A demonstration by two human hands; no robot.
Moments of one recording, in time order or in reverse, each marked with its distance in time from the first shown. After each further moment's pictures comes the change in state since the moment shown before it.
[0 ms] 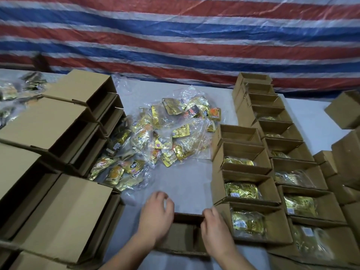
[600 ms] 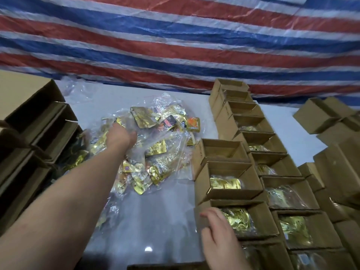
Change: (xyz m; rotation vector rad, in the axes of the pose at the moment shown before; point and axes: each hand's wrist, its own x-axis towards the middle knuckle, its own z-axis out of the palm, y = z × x) left_hand 0.355 0.022 -0.035 0.012 0.080 -0.338; right_hand 0.065 -0.010 -0.075 0.245 0.210 0.026
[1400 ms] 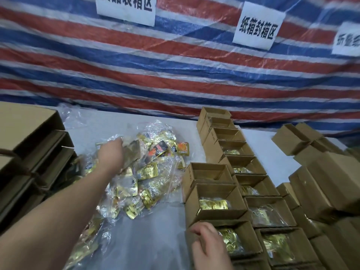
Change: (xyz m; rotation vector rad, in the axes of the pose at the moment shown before) left_hand -0.044 0.027 -0.061 0.350 0.184 0.368; right_hand 0.002 -0.039 -0.023 0.000 -0.030 0.143
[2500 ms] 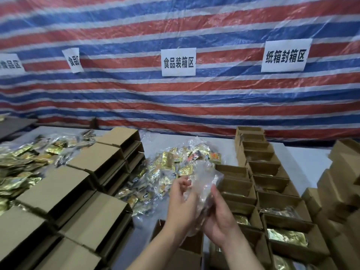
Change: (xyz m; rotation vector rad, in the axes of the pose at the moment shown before) left_hand -0.408 0.146 -0.112 -1.126 0.171 -0.024; right_hand -0.105 -0.002 -0.091 1.706 -0.750 0.045
